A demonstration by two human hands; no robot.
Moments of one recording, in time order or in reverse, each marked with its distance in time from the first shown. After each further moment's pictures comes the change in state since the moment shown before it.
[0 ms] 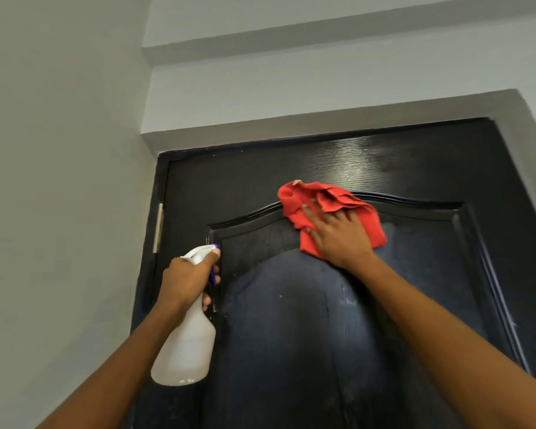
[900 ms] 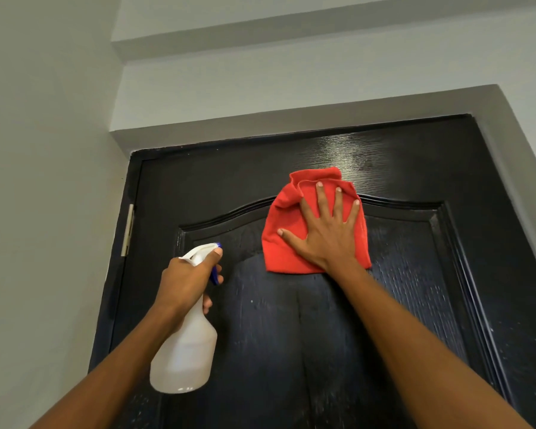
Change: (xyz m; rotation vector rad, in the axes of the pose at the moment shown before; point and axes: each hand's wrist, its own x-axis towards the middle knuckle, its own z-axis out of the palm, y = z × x) left_hand -0.005 0.013 0.061 0.014 -0.033 -0.024; right_hand -0.006 0.016 0.005 0.095 0.047 0.260
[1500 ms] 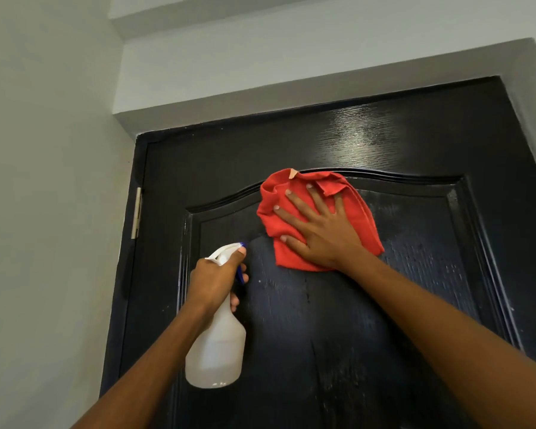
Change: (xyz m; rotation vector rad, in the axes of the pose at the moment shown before) left_hand -0.023 -0.013 0.036 -0.055 -0.019 -0.009; right_hand -0.024 0.000 0.019 -0.037 -0.002 -0.443
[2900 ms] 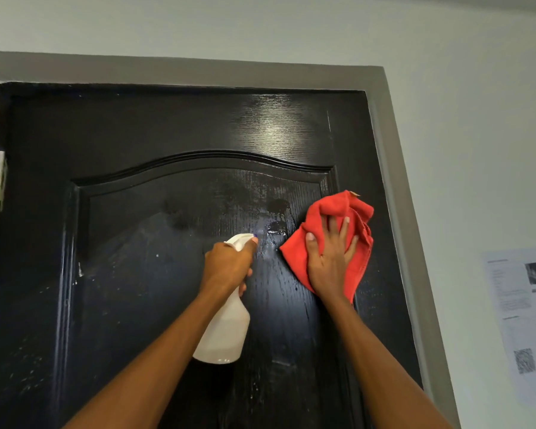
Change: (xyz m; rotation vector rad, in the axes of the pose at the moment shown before) left_hand -0.063 0.029 0.165 -0.009 -0.214 -0.094; right_hand -0.202 0.072 -0.054 0.429 0.220 0.823
